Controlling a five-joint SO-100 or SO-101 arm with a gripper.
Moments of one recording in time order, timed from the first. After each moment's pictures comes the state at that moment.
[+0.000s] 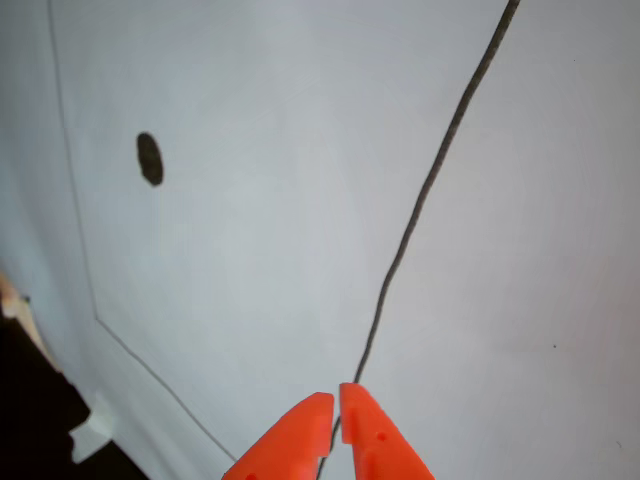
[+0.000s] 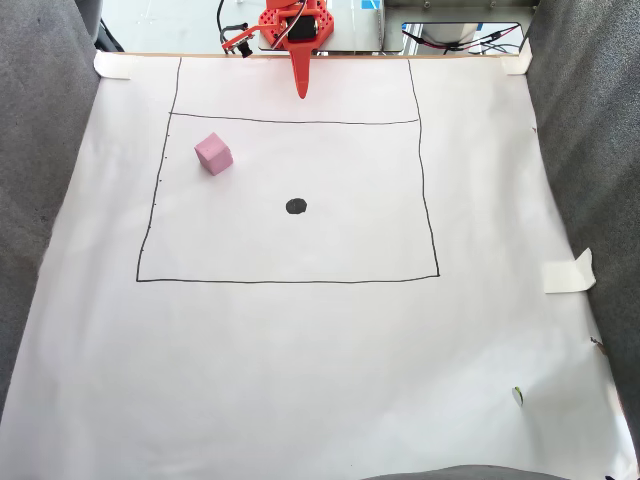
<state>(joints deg) -6.8 186.9 174.4 54.5 3.9</state>
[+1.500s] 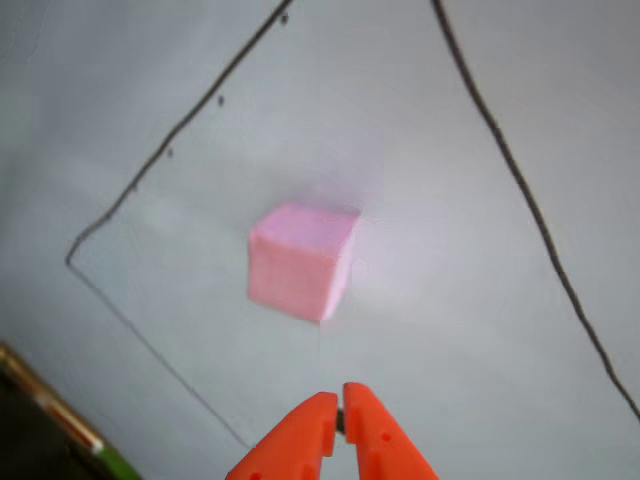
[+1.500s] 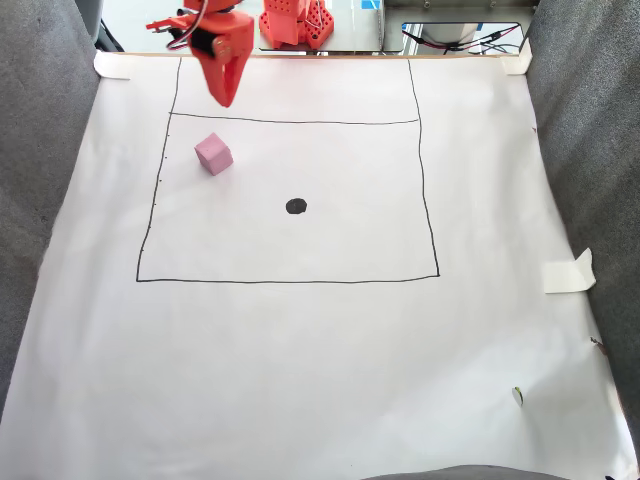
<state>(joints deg) 22.5 107.8 111.7 56.6 25.8</state>
